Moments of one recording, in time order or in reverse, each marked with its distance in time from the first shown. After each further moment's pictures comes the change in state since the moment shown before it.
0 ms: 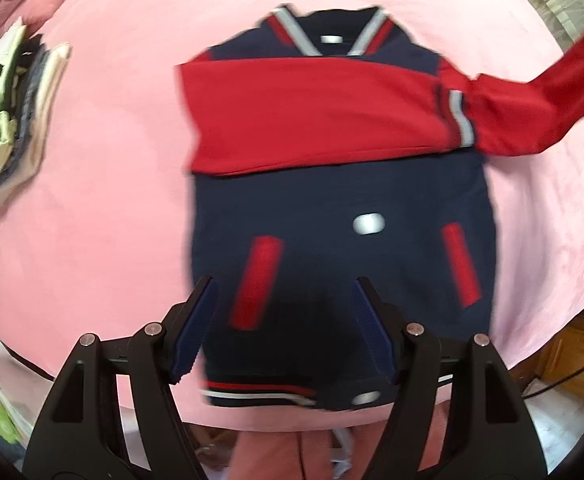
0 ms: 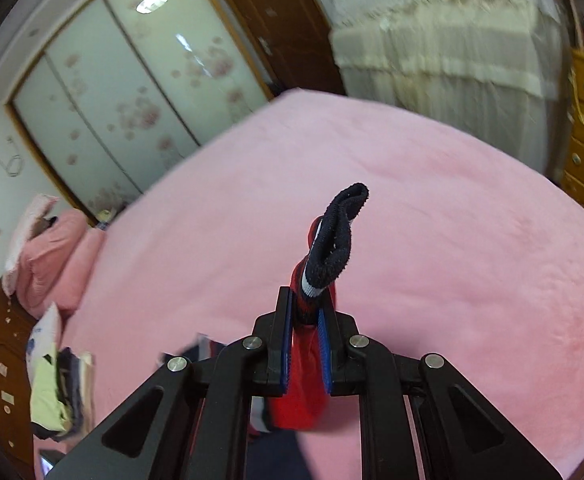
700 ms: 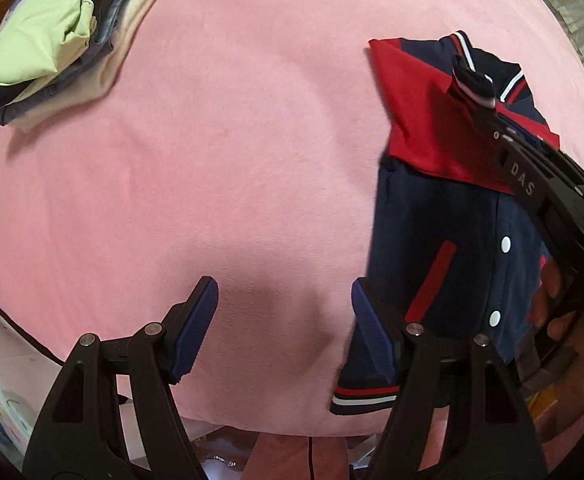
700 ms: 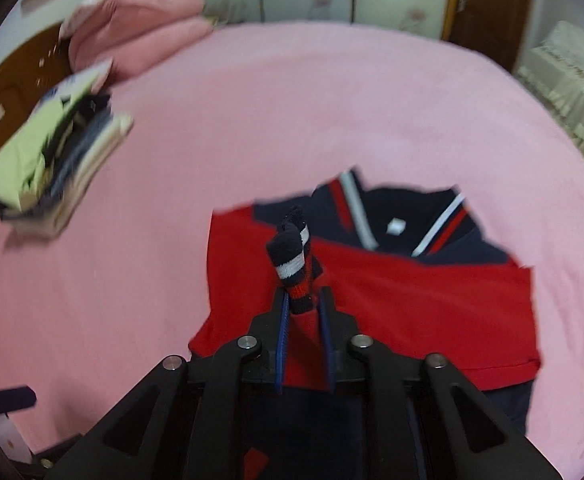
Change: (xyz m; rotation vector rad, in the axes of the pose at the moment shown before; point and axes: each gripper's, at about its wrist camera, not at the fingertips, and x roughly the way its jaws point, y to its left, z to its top) left arm 0.028 0.170 -0.016 -0.215 0.025 -0.015; right arm 0.182 0.290 -0.212 -0.665 0.377 0.055
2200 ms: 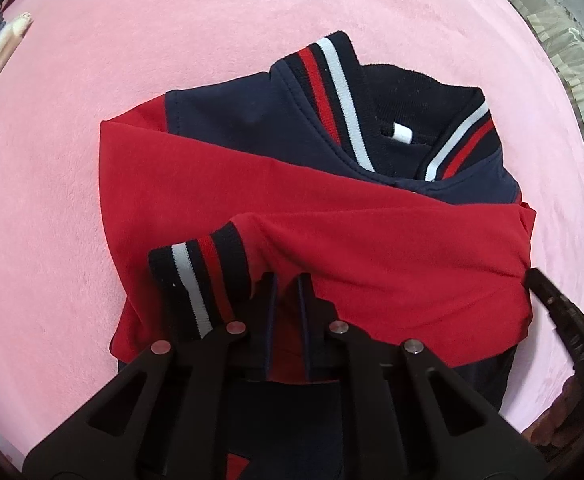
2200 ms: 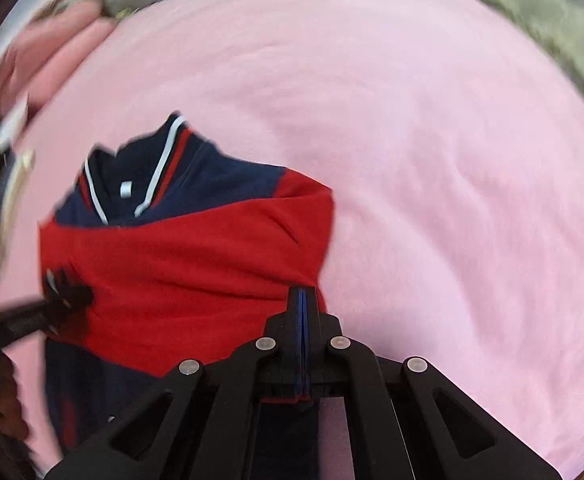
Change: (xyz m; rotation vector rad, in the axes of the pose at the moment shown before) left arm 0.090 -0.190 0.121 0.019 -0.075 -0.167; right arm 0.003 -0.238 -0.107 0.306 0.173 -0.013
